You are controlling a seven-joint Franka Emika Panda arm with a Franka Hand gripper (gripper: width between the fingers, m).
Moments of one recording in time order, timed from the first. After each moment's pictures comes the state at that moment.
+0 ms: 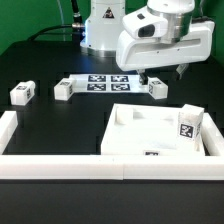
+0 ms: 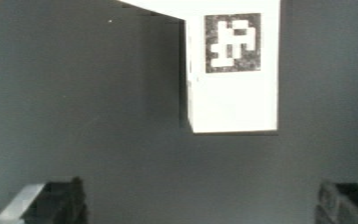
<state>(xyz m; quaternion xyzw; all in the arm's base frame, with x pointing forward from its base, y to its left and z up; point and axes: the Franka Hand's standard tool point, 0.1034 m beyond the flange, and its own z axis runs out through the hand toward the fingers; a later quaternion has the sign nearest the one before) 0.435 0.088 0.045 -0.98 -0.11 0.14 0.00</state>
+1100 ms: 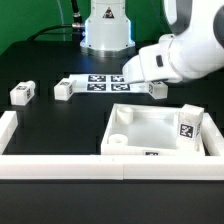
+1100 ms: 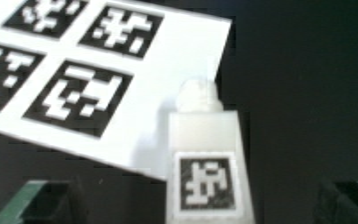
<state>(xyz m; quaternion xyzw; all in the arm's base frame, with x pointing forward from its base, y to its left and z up) 0.408 0.095 0.032 -0.86 -0.11 0.49 -0.04</state>
